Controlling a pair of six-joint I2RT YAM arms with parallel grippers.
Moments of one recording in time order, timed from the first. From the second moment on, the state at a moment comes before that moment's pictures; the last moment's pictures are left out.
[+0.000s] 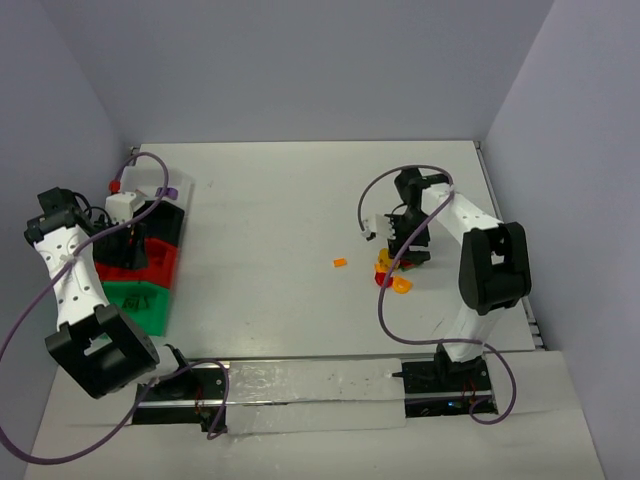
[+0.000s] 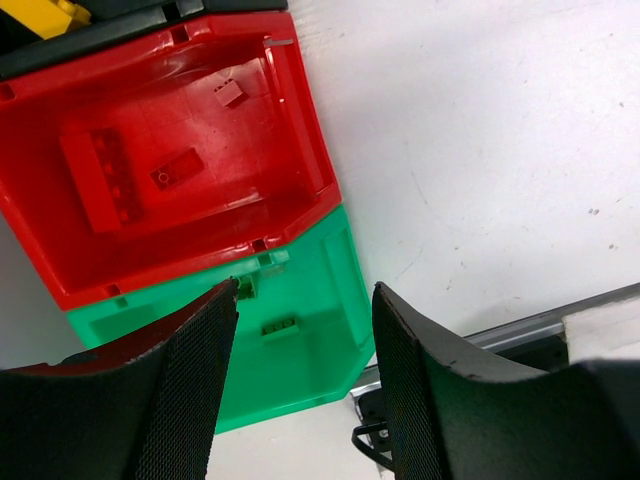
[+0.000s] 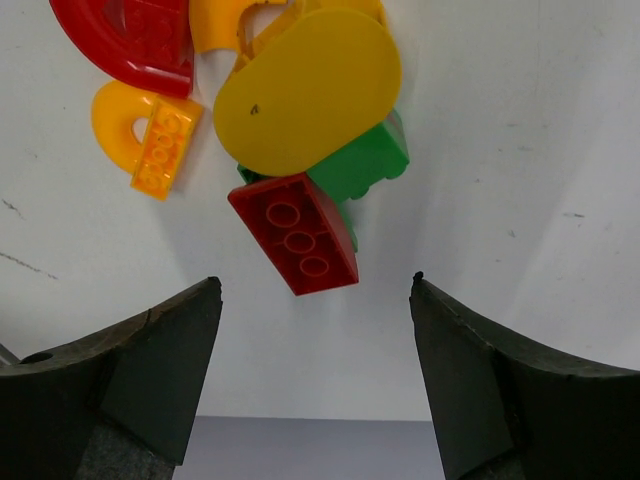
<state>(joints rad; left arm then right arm) 0.53 1.32 1.24 -1.17 0.42 0.77 0.20 1.75 1.29 -1.09 -0.09 -1.35</state>
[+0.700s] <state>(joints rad) 0.52 1.36 1.25 -1.17 0.43 0.74 0.21 1.79 1.14 -0.95 -0.08 -1.31</state>
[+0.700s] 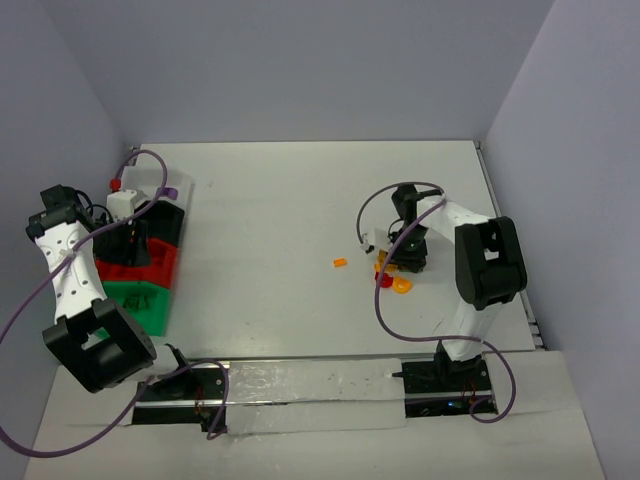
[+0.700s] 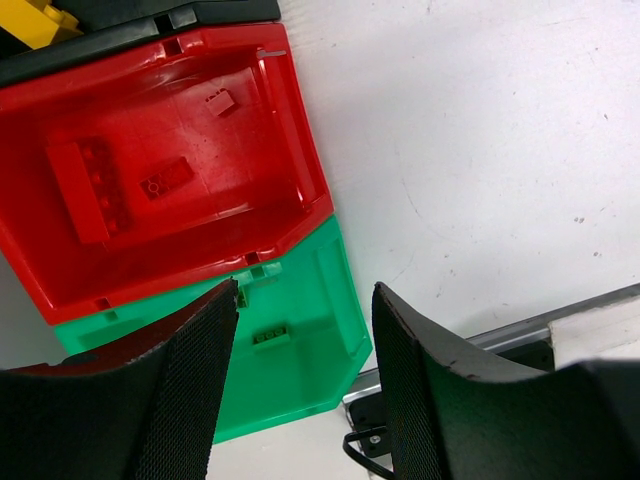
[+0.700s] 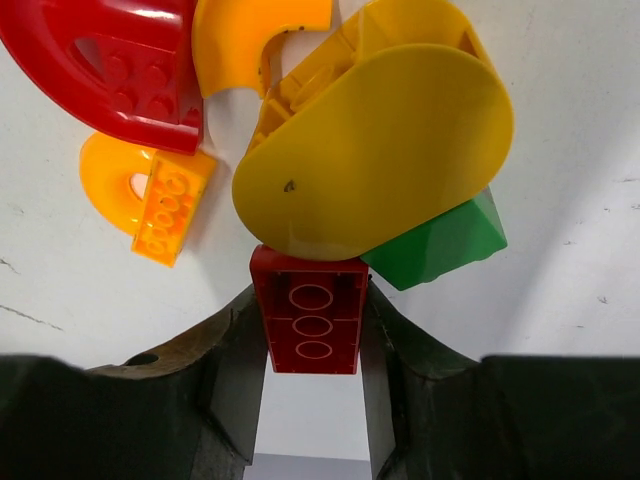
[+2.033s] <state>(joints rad) -0.26 1.26 1.12 -0.16 1.13 -0.30 0.52 1.66 1.51 -0.27 -1.20 0.18</state>
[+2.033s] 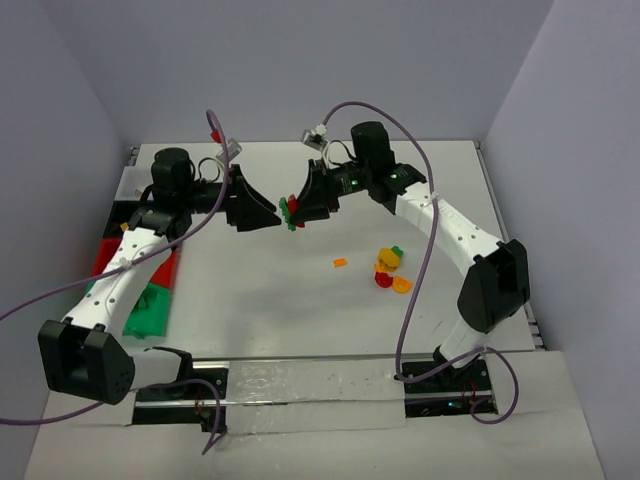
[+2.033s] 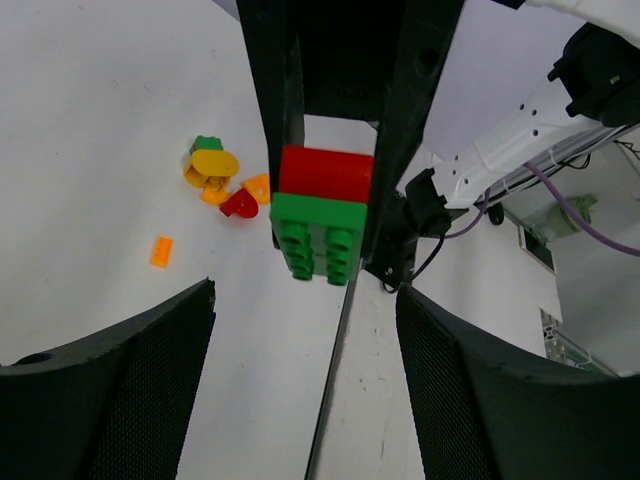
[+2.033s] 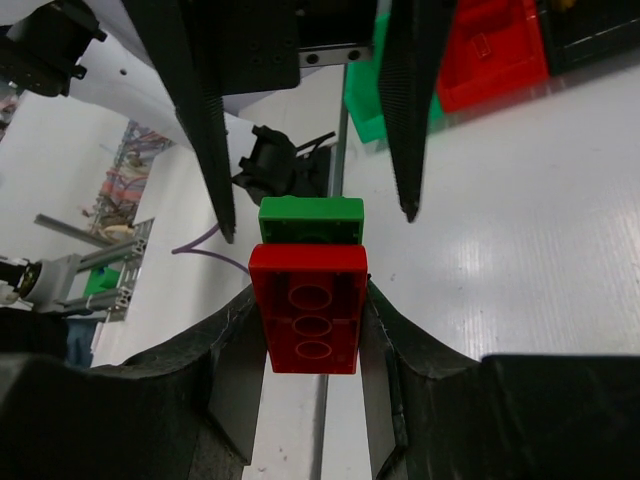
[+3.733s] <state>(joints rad) -0.03 1.33 1.19 -0.68 1.19 0.16 0.45 1.61 1.50 -0.41 -1.23 0.08</state>
